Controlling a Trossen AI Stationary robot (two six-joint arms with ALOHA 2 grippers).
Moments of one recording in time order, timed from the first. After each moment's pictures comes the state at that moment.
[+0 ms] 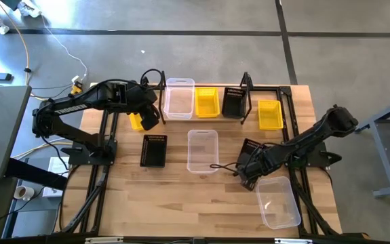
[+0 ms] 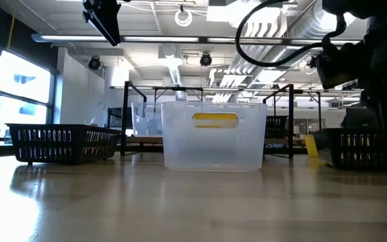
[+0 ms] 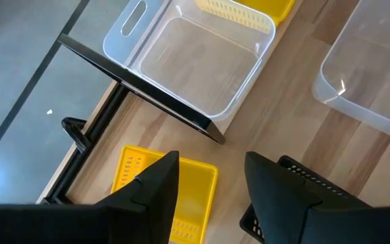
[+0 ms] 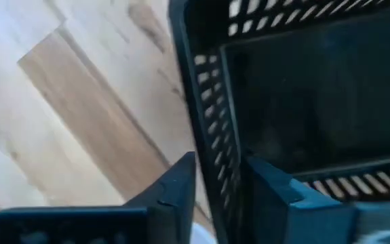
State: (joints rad) left arm 0.33 1.28 1.42 -1.25 -0.38 -0.21; right arm 0.43 1.45 0.78 -0.73 0.01 1.00
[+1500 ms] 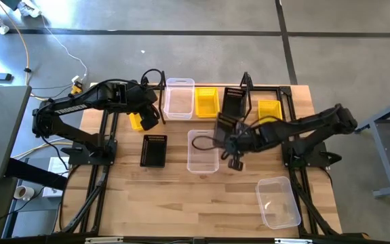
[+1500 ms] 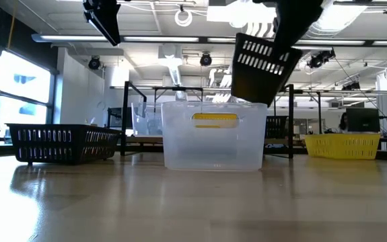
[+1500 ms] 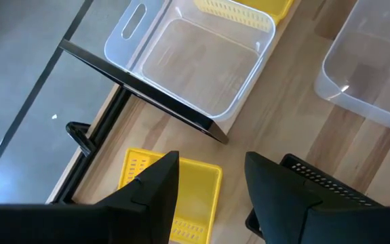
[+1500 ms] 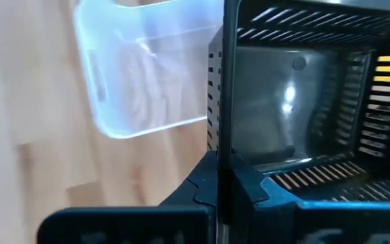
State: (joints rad) left arm 0.33 1.28 1.42 -1.25 -0.39 -0.17; right arm 0.20 1.45 1.27 -0.95 0.25 0.35
